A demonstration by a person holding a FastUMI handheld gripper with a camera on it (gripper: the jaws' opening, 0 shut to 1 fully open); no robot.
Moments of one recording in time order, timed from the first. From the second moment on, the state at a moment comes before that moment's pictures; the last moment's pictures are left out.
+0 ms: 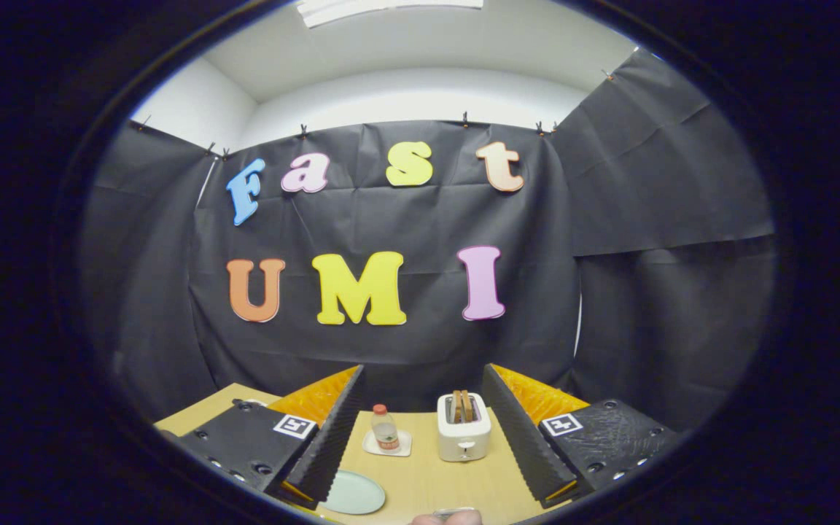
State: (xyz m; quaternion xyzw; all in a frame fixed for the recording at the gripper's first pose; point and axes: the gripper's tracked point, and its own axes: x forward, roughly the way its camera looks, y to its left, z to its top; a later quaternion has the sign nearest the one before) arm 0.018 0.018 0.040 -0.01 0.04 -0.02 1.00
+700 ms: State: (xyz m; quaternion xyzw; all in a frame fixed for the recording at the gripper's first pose) arm 0.024 0.013 0.039 0.00 0.04 -0.02 1.00
